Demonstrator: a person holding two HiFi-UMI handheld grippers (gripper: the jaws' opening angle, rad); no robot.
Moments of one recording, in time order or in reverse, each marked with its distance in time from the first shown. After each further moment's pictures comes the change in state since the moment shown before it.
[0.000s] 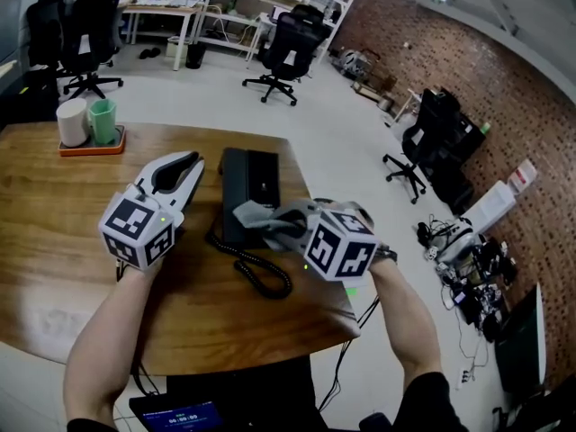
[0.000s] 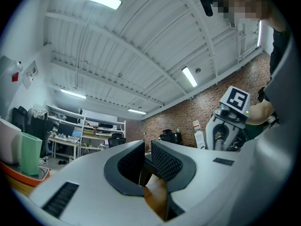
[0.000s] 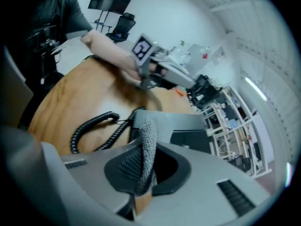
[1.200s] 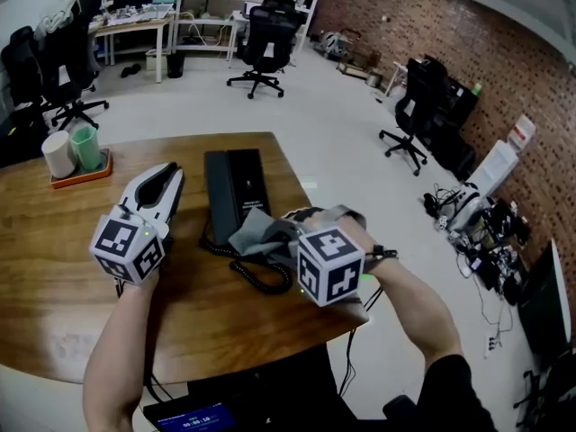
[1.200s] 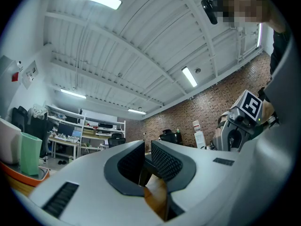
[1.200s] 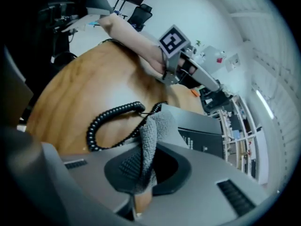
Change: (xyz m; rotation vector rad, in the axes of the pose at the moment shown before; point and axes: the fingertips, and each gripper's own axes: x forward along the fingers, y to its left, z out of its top) left arm -0.001 0.001 -0.001 -0.003 -0.004 0.001; right arm 0.002 0.048 -0.008 -0.196 0.078 0.041
